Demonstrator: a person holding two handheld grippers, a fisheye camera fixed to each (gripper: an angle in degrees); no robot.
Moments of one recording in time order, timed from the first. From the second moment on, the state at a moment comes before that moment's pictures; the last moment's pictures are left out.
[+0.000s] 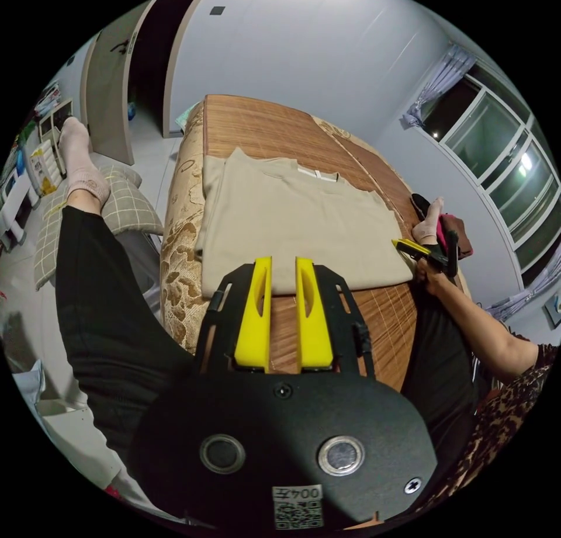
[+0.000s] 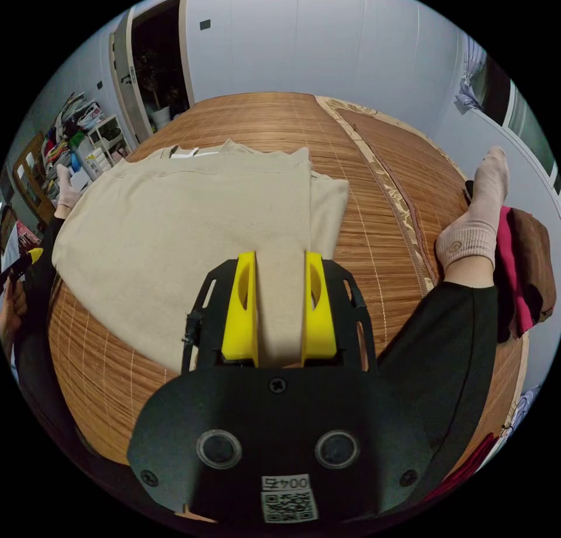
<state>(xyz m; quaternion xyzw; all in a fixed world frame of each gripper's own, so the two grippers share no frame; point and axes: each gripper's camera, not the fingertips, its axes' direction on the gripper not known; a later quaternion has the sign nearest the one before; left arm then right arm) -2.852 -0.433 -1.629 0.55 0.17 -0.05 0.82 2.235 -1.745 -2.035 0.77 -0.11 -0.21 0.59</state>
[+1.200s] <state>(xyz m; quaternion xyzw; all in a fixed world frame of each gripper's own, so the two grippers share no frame) -2.950 -0.457 -1.561 0.54 0.30 -0.20 0.76 2.338 -1.768 -2.054 0.68 -0.26 -0.18 0.67</state>
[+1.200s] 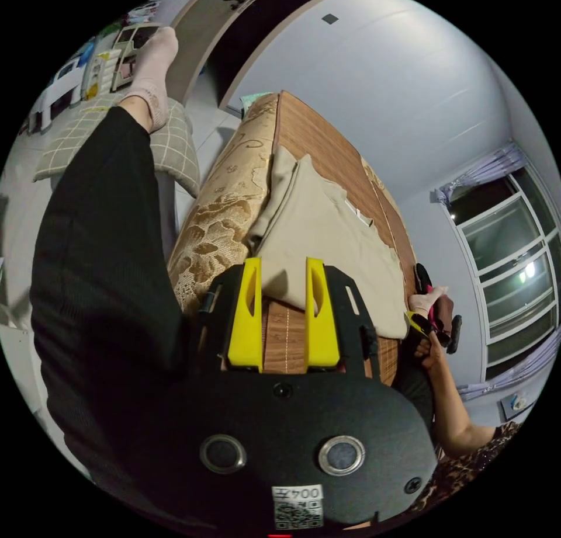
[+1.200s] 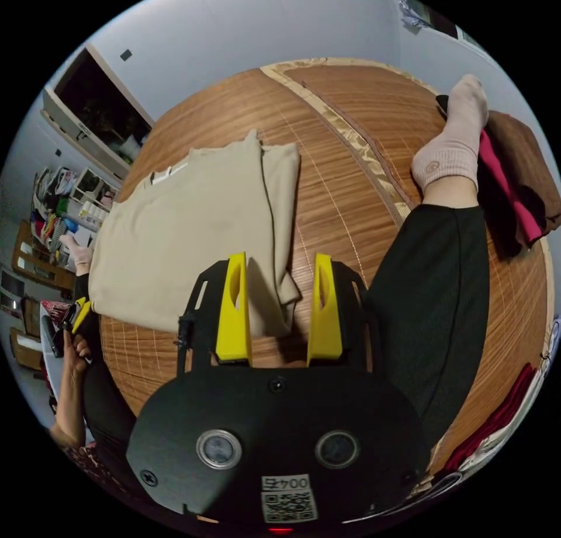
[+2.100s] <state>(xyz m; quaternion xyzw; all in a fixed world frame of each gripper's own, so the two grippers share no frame) -2.892 -0.497 -1.551 0.49 0.28 -0.21 0.80 2.387 -1.843 -2.101 0.50 -0.35 -0.24 0.75</state>
